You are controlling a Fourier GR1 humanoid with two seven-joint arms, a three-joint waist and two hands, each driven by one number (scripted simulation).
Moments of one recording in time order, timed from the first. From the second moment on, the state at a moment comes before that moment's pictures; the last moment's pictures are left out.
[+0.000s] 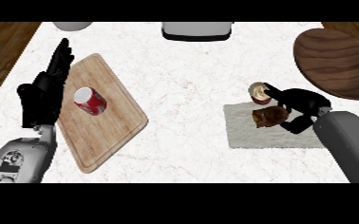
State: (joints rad) left arm -0.25 0.33 -0.05 -1.58 -0.06 0.22 0.19; right arm -0.52 -0.54 0.34 -0.86 0.82 0.50 -0.27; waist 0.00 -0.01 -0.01
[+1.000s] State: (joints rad) left arm -0.20 0.30 -0.03 -1.61 -0.09 0.20 0.18; right arm -0.51 -0.14 0.22 -1.04 0.80 0.21 0.11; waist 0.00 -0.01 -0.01
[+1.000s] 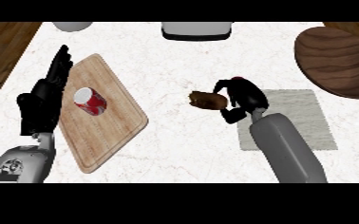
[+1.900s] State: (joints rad) left arm -0.20 0.28 -0.02 -1.61 -0.11 0.19 0.17; right arm -0.48 -0.09 0.12 -1.51 0.86 -0.19 0.58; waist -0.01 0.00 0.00
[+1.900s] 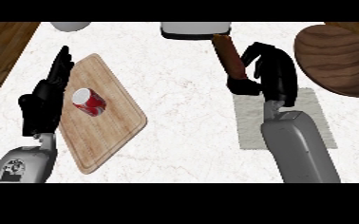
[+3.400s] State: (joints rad) left arm -0.25 0.24 -0.02 -1.59 -0.13 0.15 0.16; right arm -0.73 -0.64 -0.44 -0.44 0.71 -0.61 -0.17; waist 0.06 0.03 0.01
